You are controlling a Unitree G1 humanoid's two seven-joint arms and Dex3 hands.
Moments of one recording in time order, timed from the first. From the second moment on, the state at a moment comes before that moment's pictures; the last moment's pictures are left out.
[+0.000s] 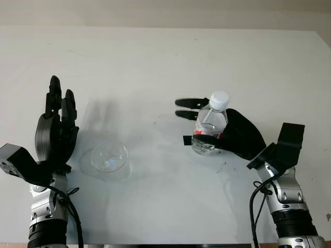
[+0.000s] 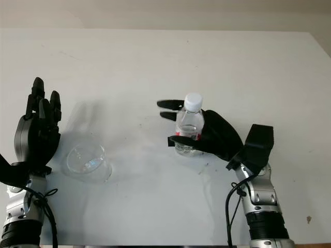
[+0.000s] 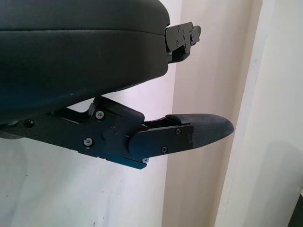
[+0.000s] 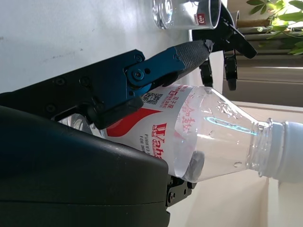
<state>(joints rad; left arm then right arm) -0.27 0.23 0.36 0.35 -0.38 -0.27 -0.34 -0.32 -0.30 -0.05 0.28 0.23 -0.17 0.73</state>
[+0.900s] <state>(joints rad) -0.31 0.23 0.37 0.40 -0.38 -0.30 -0.36 -0.32 -0.27 -0.09 0.43 0.27 -0.40 0.70</state>
